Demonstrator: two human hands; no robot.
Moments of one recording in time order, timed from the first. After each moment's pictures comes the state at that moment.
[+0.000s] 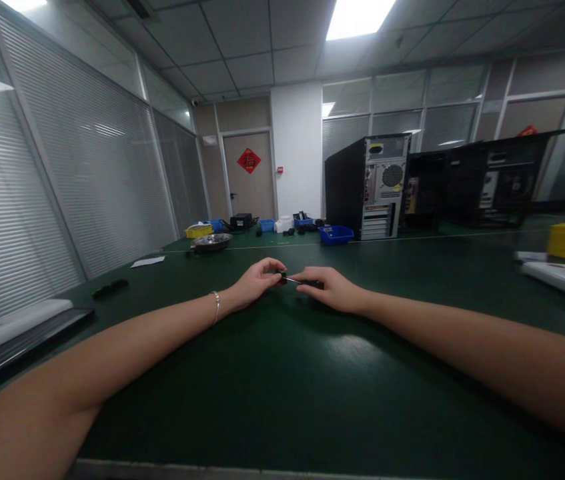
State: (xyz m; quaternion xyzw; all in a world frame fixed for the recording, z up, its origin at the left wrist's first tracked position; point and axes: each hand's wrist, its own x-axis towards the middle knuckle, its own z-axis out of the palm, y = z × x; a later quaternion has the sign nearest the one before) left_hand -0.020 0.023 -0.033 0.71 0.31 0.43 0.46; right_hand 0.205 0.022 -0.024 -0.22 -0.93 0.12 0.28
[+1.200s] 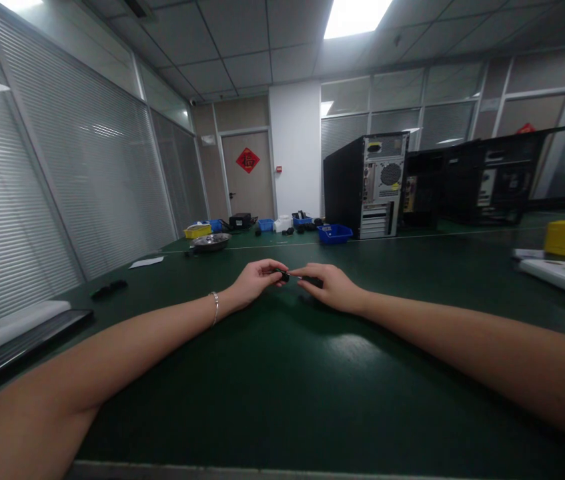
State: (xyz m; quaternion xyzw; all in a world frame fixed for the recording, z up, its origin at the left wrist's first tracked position) left_hand -0.017 0.022 -0.032 0.72 0.31 0.44 0.43; right_hand 0.205 0.021 -0.027 -0.27 -0.91 0.04 0.31
